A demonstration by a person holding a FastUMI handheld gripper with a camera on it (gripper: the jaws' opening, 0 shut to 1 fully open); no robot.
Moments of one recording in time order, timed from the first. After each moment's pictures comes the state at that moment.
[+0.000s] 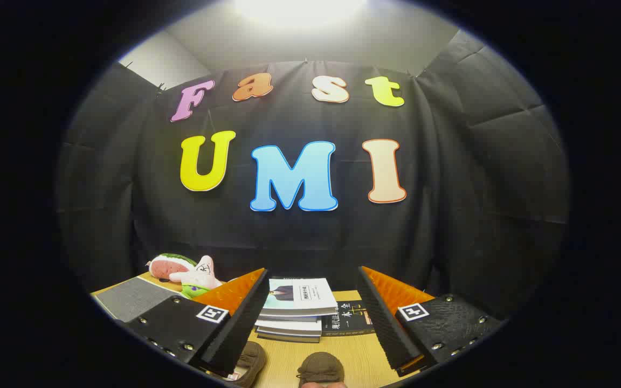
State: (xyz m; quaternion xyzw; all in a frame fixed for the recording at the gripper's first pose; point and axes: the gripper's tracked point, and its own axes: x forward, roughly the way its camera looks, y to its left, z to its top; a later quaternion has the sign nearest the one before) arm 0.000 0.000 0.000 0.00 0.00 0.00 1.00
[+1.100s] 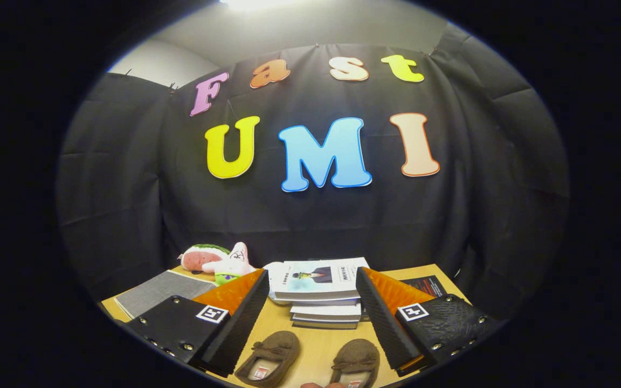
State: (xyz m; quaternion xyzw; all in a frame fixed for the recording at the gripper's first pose) arm 0.003 0.061 -0.044 0.04 0.06 0.11 0.99
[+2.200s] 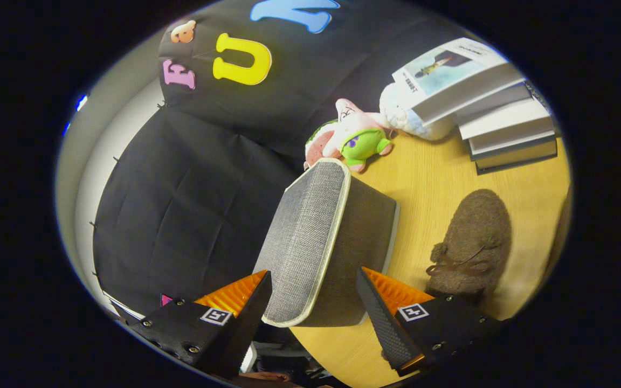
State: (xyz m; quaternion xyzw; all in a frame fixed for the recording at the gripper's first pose) arm -0.049 0.240 -0.182 0.35 0.42 0.43 0.72
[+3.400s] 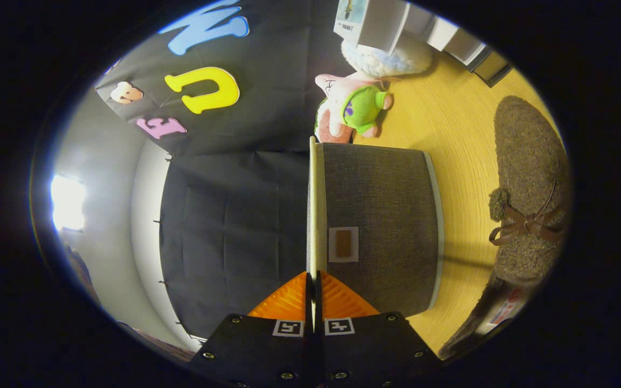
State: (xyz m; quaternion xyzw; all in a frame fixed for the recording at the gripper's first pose) arm -0.053 0.265 -0.169 0.51 0.47 0.44 0.58
